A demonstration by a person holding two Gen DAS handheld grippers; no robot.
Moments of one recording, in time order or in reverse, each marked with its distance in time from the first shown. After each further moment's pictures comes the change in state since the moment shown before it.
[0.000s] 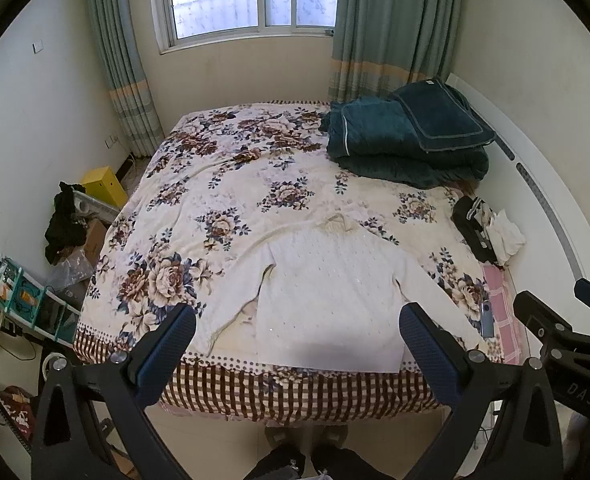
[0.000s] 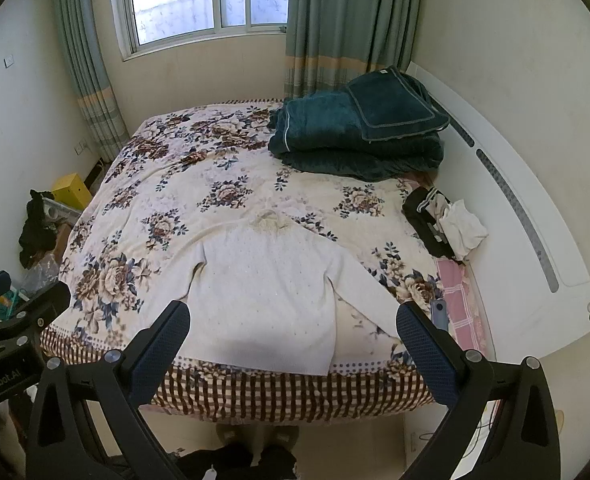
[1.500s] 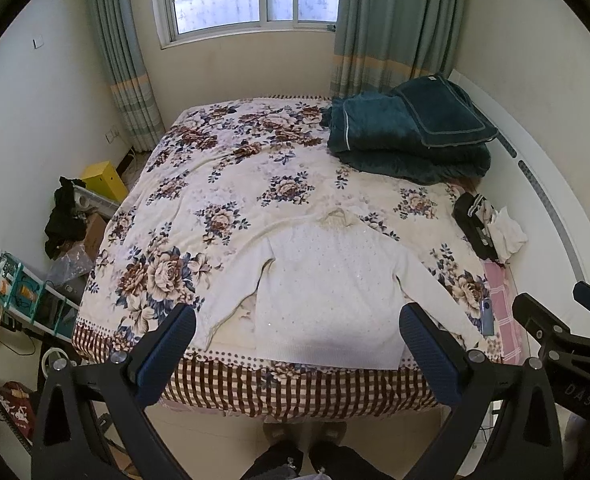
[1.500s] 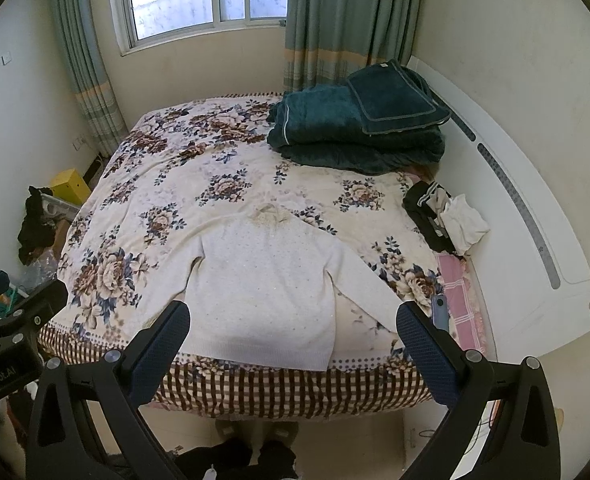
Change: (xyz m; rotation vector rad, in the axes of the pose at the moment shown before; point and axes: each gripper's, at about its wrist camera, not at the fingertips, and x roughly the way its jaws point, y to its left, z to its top) left arm 0.005 -0.005 0.007 -0.005 0.025 0.005; right arm 0.012 0.004 -0.015 -0.001 0.014 -0.011
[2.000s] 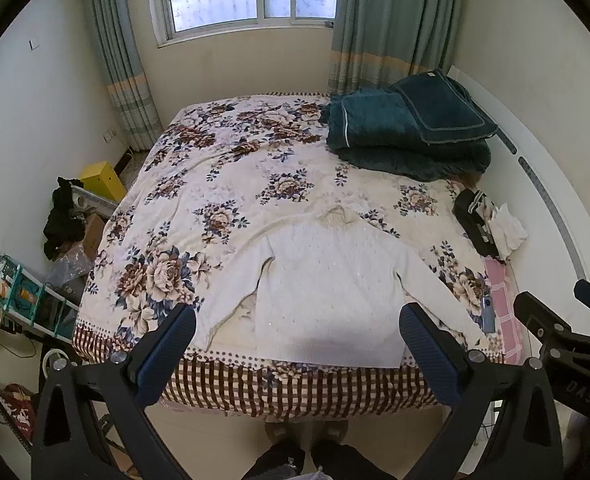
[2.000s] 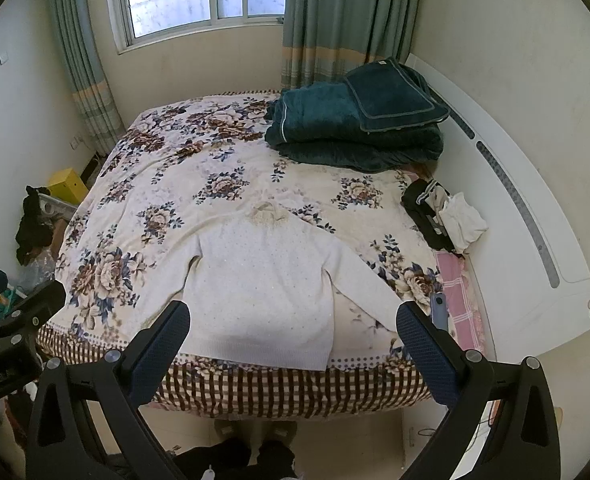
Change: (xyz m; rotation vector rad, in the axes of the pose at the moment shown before) left arm 0.007 0.005 -0.001 0.010 0.011 -0.004; right arm 0.006 0.002 -0.004 -0.003 0.005 -0.008
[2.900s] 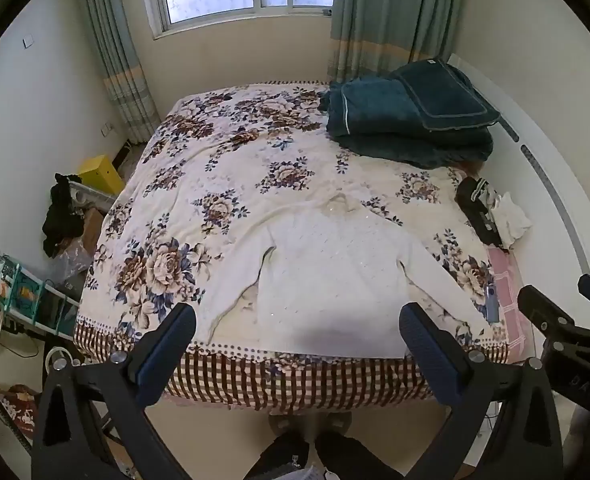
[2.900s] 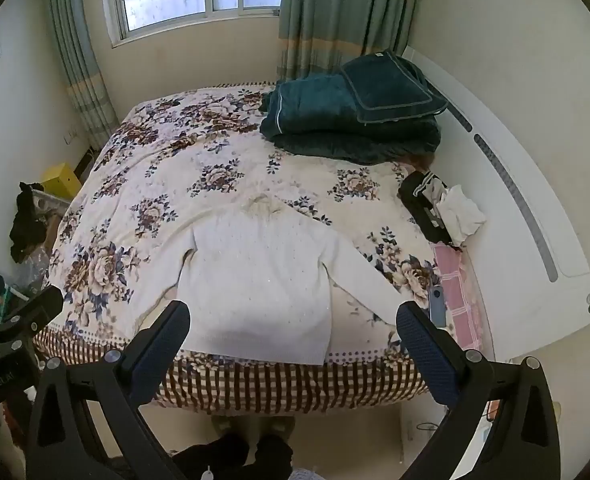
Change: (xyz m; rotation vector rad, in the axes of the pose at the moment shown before) left arm 0.013 0.007 -0.019 0.016 0.038 0.006; right arm 0.019 -0.003 -0.014 0.004 0.020 -0.011
